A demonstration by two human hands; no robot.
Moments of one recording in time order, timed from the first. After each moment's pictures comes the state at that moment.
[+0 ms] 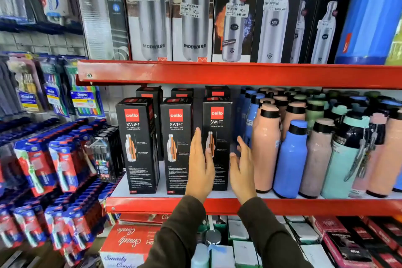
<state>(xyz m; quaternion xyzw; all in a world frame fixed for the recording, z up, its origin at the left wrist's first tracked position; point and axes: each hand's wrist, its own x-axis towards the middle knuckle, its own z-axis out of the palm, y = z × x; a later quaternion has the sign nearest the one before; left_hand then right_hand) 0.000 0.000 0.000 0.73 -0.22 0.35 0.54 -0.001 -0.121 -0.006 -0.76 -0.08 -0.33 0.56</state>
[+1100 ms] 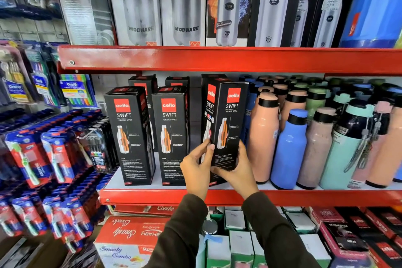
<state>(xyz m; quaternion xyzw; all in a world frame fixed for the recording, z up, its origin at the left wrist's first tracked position) 0.004 -0.016 -0.019 0.64 -0.08 0.27 0.72 0.011 -0.144 -0.032 -0.76 -0.11 -0.22 0.60</state>
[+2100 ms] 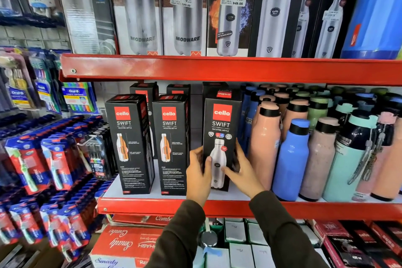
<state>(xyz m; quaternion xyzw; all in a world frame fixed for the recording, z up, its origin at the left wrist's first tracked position) 0.023 -0.016 -0.028 0.71 -0.11 0.26 0.65 0.033 -0.165 -0.016 -0.80 -0.16 -0.13 0.56</state>
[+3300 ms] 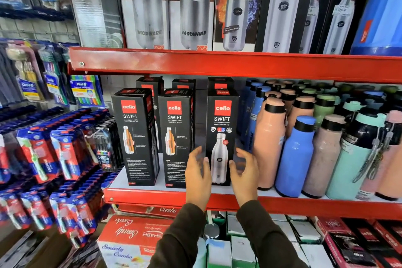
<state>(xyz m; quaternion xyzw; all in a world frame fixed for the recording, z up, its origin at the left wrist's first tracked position) 0.001 -0.003 -0.046 0.72 -0.08 0.28 0.63 0.019 -0.133 -0.051 -0.75 -0.01 -0.34 0.56</state>
